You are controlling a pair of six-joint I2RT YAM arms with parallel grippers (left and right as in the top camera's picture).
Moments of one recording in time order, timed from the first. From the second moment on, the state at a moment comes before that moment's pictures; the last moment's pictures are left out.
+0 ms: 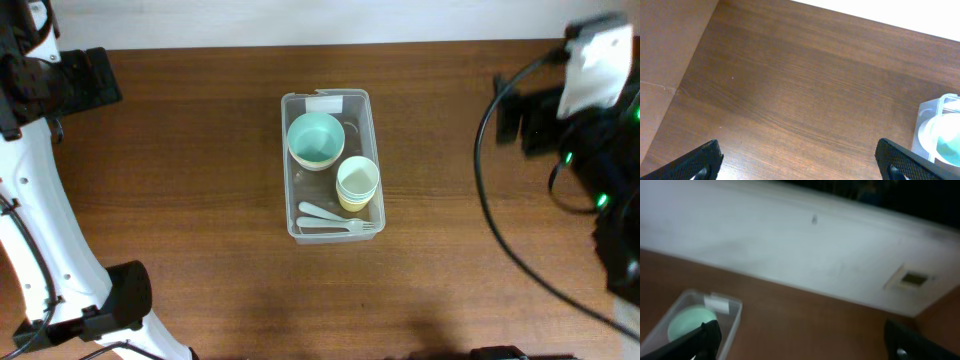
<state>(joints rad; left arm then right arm) 0.20 1.92 2.68 -1.69 -0.14 -0.08 0.05 1.14 1.66 -0.86 -0.04 -0.23</state>
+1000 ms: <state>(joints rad) 0.20 1.92 2.68 -1.69 -0.14 -0.08 -0.01 0.02 0.21 -0.43 -0.02 -0.23</state>
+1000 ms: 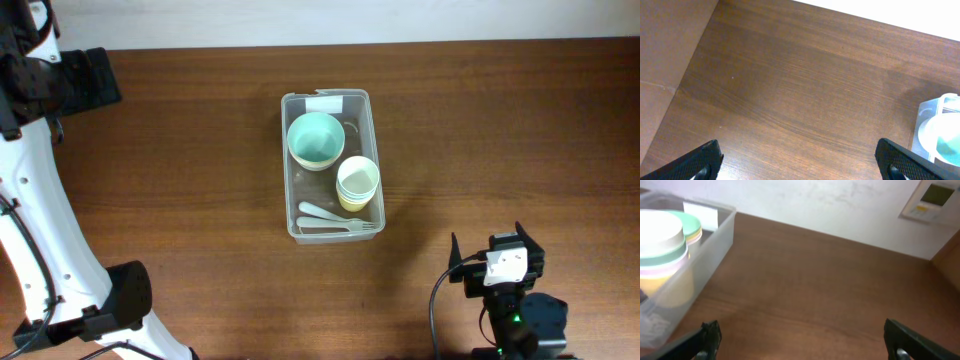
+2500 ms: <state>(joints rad) 0.20 1.90 2.67 -1.53 -0.13 -0.07 -0.01 0.01 0.13 -0.43 -0.02 -0.23</state>
